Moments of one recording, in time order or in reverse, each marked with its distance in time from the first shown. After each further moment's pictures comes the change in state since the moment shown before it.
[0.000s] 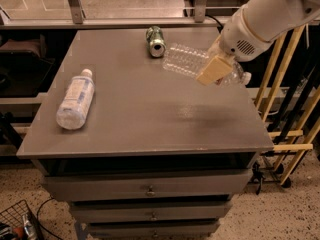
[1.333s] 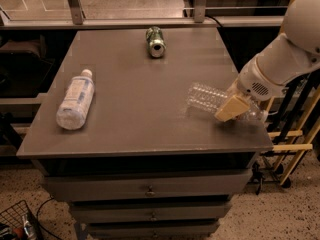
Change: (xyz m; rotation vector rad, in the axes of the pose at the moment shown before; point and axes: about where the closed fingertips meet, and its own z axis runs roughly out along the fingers) arm 0.099 0.026 0.046 -0.087 0.110 0.144
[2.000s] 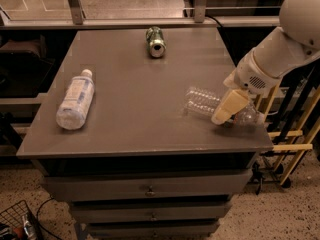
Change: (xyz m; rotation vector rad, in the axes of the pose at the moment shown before) arm -0.009 -0.013 -0.001 0.000 -0.004 -0.049
